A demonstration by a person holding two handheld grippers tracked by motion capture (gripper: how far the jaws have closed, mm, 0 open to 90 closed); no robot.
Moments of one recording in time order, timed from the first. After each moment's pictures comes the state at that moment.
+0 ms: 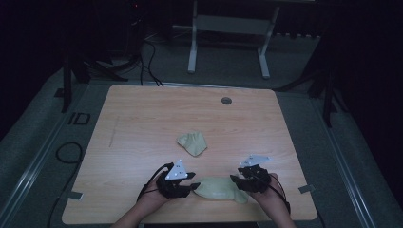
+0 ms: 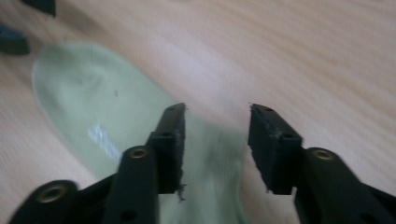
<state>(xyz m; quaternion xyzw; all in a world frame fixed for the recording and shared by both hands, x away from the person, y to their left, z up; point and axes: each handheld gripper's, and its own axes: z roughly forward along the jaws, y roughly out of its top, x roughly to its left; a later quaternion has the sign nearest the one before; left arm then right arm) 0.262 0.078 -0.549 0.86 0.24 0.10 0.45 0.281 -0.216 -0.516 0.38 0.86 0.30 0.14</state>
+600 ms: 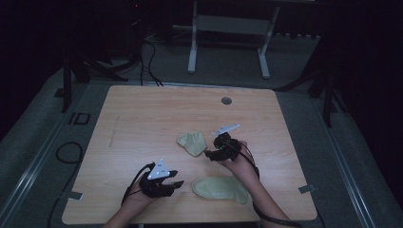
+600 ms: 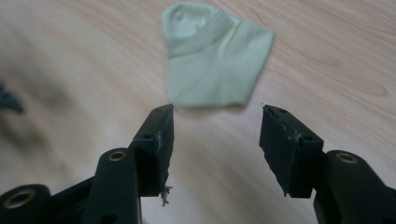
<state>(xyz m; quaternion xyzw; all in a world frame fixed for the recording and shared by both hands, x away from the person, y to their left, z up) 0.261 0.120 -0.559 0.84 0.29 0.12 0.43 0.375 -0.133 -0.504 0.36 0.88 0.31 0.11</state>
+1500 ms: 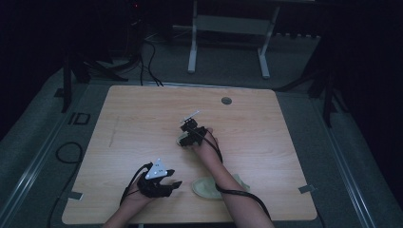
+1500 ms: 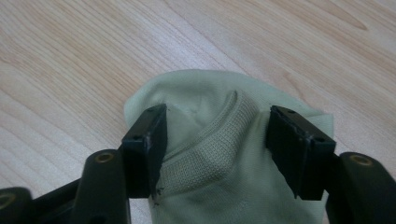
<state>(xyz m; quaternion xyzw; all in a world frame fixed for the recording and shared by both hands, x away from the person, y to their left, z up) 0.262 0.126 -0.564 0.84 0.30 0.12 0.43 0.445 -0.030 -0.546 0.39 0.88 0.23 0.14</state>
